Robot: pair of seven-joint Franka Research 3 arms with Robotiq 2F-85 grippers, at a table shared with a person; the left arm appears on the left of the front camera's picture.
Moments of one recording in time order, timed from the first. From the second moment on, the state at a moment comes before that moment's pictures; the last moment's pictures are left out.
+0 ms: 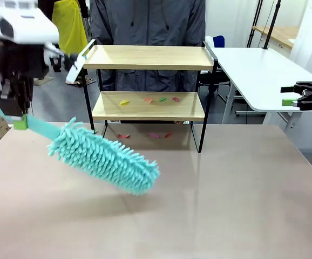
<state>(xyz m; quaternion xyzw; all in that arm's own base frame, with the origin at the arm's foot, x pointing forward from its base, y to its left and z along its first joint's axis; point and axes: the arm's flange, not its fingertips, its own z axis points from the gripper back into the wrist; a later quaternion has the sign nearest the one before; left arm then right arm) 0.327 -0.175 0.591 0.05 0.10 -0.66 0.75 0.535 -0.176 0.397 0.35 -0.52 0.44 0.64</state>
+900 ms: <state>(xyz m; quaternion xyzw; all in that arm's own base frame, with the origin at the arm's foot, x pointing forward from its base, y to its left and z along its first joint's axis) 0.334 -0.172 0.573 0.06 0.11 -0.67 0.74 0.535 -0.176 0.397 0.35 -0.52 0.44 0.64</state>
